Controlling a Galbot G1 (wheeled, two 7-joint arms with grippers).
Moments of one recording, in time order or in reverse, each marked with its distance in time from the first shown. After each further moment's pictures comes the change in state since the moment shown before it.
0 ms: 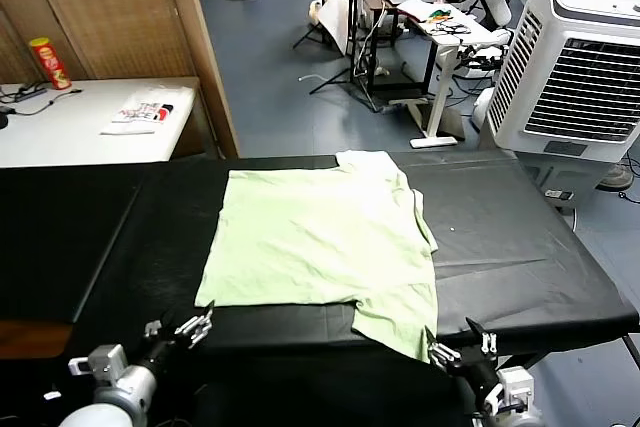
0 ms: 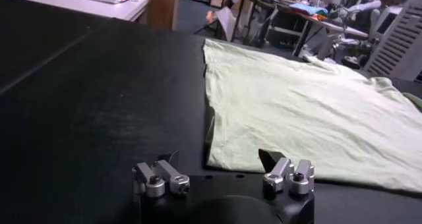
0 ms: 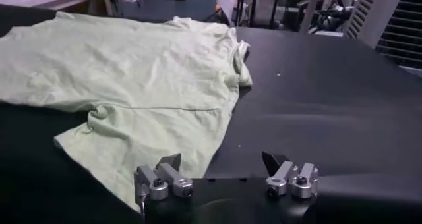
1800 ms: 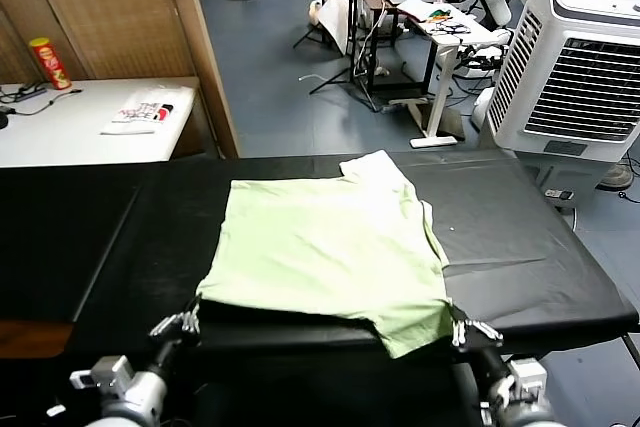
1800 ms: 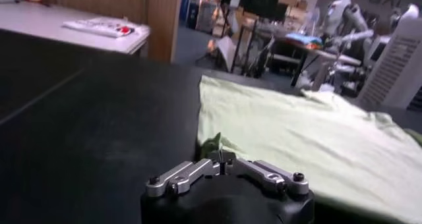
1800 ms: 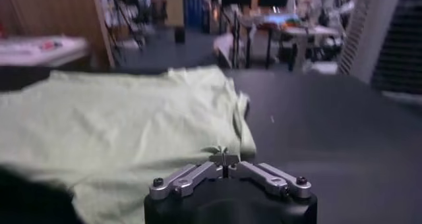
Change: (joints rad) left arm -0.040 -0.094 0.054 -0.034 0.154 -0.149 -0.023; right arm 0.310 -0.123 -0.012 -0.188 0.184 0.158 0.001
